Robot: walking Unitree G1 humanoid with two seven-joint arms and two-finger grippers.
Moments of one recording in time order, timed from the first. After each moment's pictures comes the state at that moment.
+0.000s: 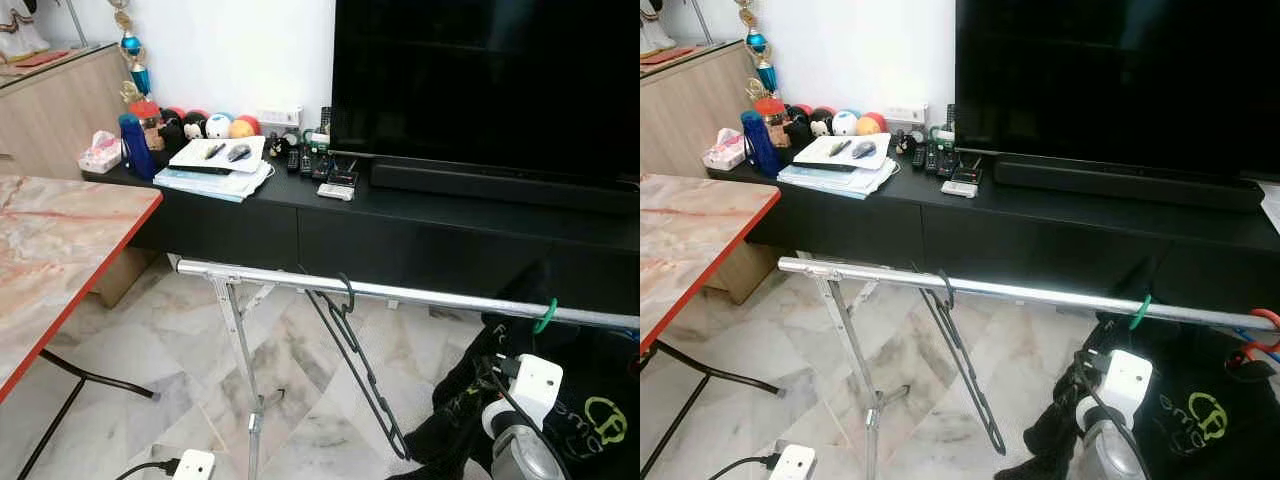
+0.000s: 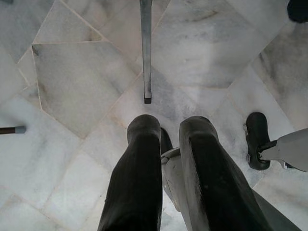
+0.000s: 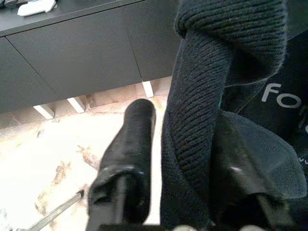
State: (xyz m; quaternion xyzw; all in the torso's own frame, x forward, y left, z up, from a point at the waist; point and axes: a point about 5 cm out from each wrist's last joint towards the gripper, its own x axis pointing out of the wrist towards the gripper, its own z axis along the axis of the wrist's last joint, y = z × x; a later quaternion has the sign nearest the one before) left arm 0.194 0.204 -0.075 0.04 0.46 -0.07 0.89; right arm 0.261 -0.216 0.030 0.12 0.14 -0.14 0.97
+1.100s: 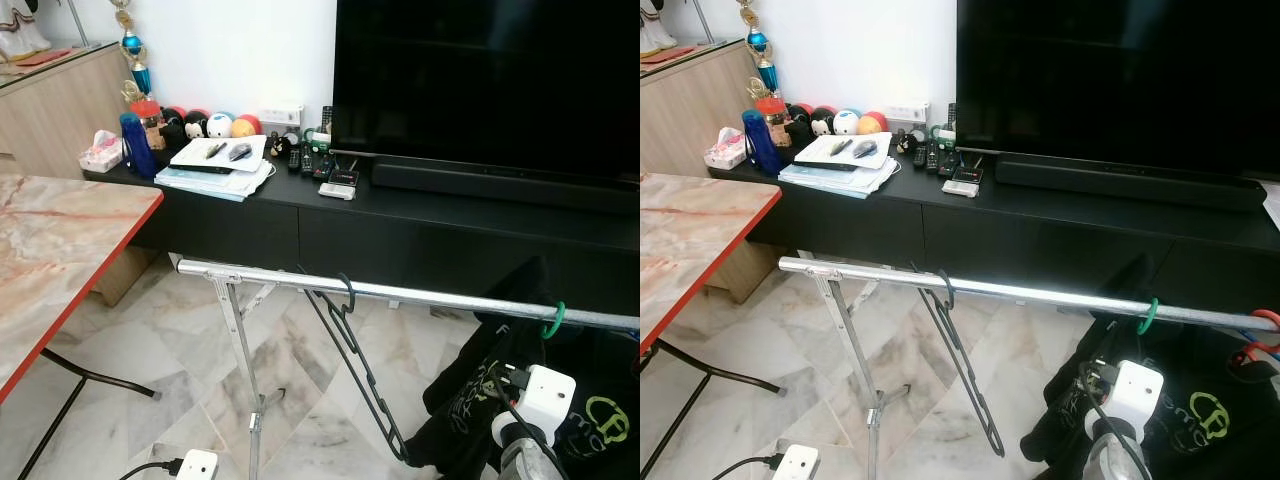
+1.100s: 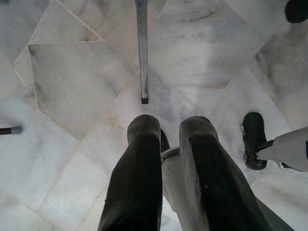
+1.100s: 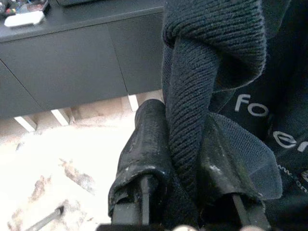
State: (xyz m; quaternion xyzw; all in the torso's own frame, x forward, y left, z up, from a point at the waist) left arm 0.194 0.199 -0.076 0.04 0.46 -0.08 0.89; right arm 0.250 -0.220 0.028 0.09 0.11 -0.16 0.98
